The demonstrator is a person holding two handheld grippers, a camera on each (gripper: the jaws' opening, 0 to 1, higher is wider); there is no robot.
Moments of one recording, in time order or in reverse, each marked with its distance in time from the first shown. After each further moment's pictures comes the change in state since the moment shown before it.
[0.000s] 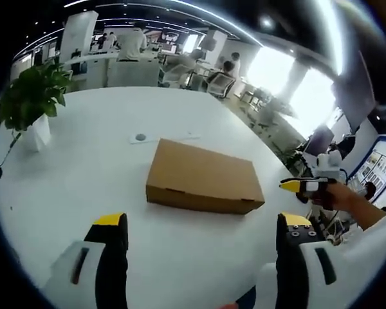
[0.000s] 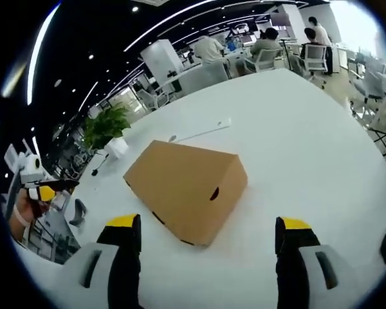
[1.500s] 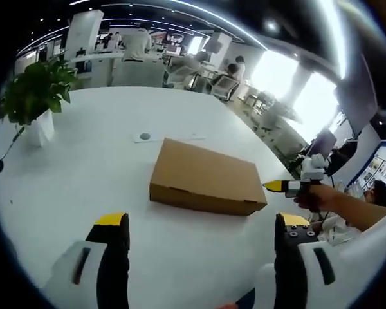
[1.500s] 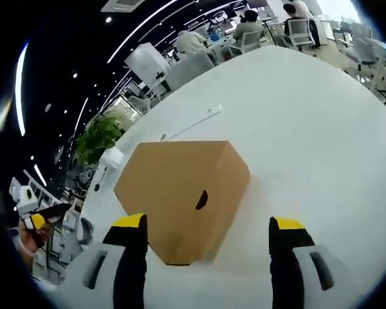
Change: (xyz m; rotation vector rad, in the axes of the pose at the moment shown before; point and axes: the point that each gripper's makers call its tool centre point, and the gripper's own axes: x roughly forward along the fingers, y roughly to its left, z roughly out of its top) left arm -0.002 0.007 -0.003 -0.031 -0.021 0.018; right arm 0.043 -0.001 -0.008 0.174 0.036 0.060
